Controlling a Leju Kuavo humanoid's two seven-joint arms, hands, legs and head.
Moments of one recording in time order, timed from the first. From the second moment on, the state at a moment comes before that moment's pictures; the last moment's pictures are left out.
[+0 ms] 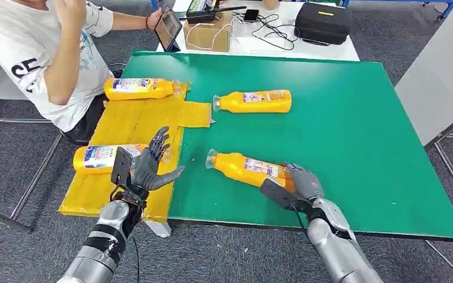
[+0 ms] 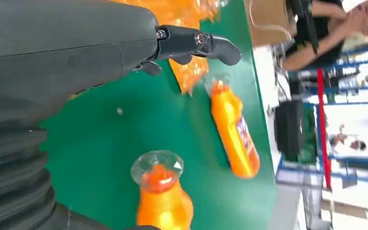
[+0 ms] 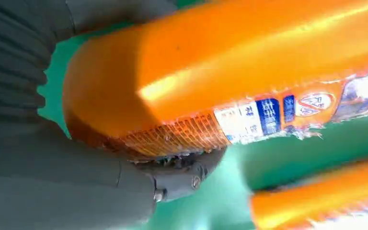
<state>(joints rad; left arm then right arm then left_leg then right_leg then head) -0.35 -0.13 -0.02 -0.96 -0.04 -0.11 -0.46 -0.34 -0.04 0.29 -0.94 0.70 -0.21 -0.12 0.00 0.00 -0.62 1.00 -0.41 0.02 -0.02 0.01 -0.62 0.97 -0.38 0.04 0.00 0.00</state>
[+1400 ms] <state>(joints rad) -0.39 -0.18 -0.20 -0.95 0.18 -0.19 -0.36 -0.32 0.23 0.34 -0.94 0.37 -0.40 -0.32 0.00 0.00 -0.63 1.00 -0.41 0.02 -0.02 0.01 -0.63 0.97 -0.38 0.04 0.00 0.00</state>
